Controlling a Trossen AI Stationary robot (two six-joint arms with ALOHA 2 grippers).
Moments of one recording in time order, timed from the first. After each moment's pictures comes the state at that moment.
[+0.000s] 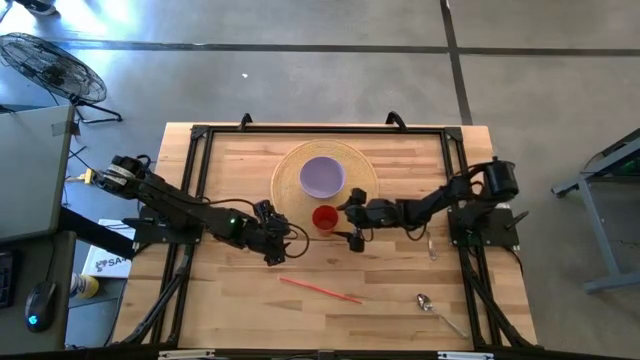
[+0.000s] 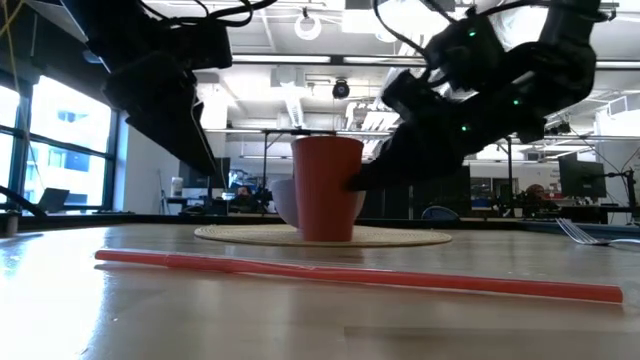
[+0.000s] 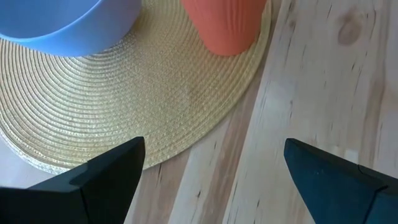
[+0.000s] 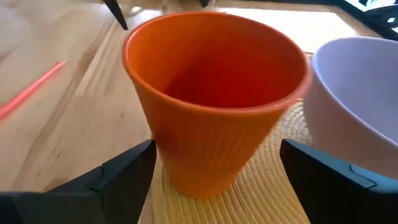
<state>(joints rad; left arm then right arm) -0.35 1.46 0.86 -0.45 -0.51 -0.48 0.05 1.77 0.57 0.78 0.11 0.00</state>
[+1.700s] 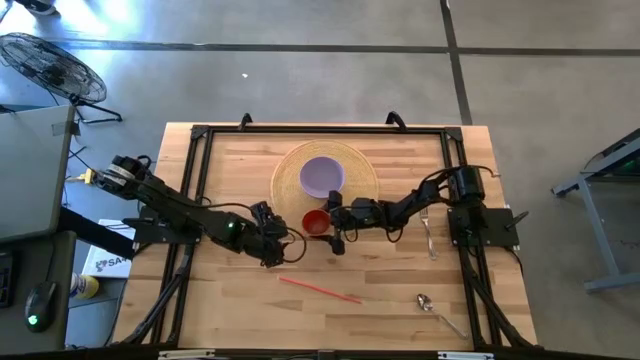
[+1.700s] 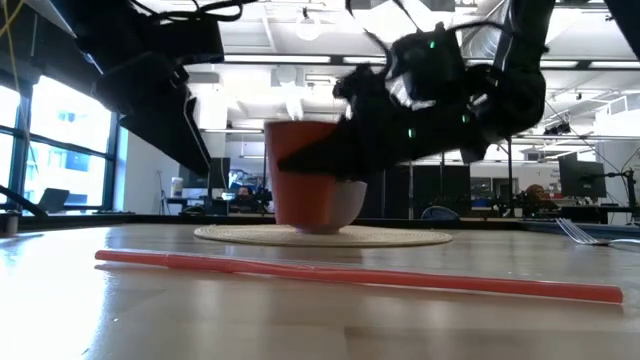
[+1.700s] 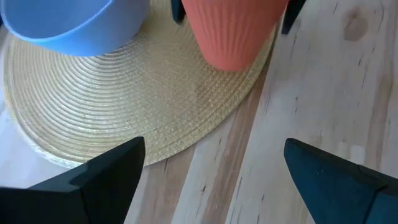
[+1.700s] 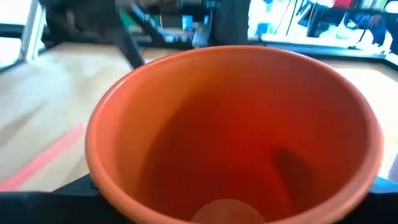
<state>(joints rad) -0.40 1.46 0.86 -0.48 -0.58 -0.52 0.03 2.01 0.77 1.04 -0.03 -0.04</state>
